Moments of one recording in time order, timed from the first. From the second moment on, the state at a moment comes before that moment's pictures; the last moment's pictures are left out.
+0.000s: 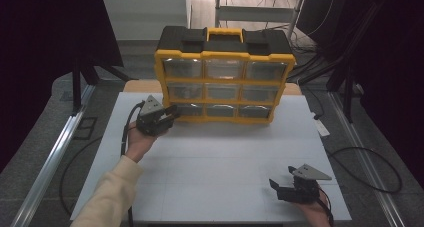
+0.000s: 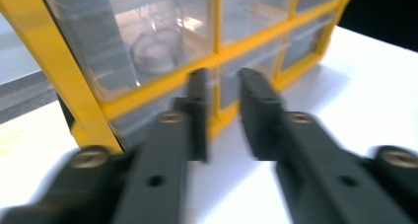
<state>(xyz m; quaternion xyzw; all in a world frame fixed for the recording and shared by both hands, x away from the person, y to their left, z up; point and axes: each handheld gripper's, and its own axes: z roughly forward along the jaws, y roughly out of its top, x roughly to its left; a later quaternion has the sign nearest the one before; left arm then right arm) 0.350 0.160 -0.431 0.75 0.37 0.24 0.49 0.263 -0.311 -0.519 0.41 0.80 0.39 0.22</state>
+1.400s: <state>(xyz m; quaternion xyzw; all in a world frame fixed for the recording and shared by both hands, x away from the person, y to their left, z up) 0.245 0.199 -0.508 0.77 0.39 0.19 0.46 0.269 -0.312 -0.518 0.40 0.79 0.41 0.22</state>
